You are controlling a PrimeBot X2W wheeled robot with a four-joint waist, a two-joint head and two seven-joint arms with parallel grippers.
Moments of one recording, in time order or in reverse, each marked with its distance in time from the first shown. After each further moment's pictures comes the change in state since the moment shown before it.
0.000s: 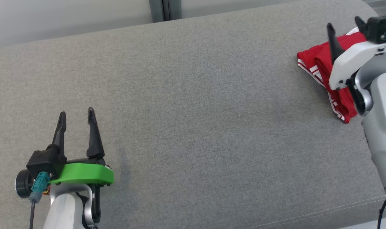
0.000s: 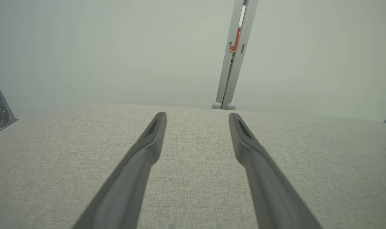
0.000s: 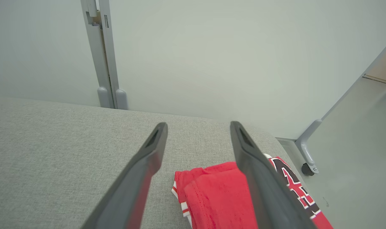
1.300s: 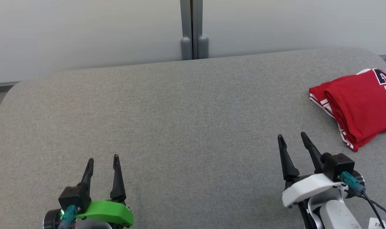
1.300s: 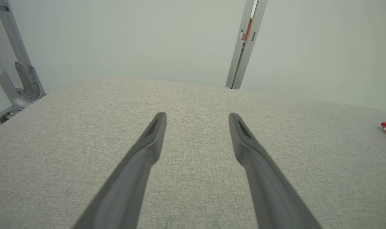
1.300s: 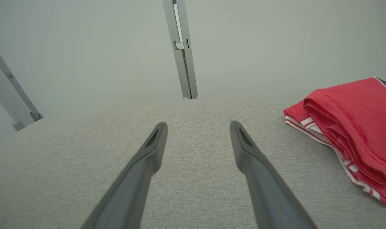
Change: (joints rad) left arm 0.169 -0.031 -0.064 0.076 -0.016 0.015 0.000; right arm 0.728 0.272 -0.039 -0.431 0.053 0.000 -0.254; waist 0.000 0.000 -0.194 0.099
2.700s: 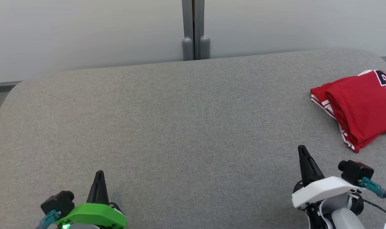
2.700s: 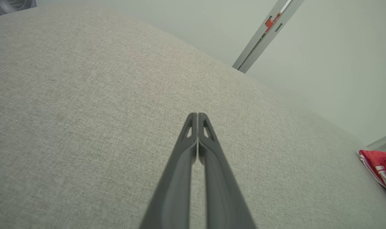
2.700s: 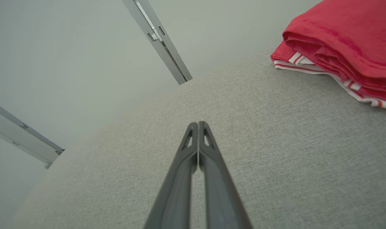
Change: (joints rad) left arm 0.014 -0.003 0.032 0.049 -0.317 -0.030 0.096; right arm 0.037 0.005 -0.034 0.016 0.338 0.000 0.090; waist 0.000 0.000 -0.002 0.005
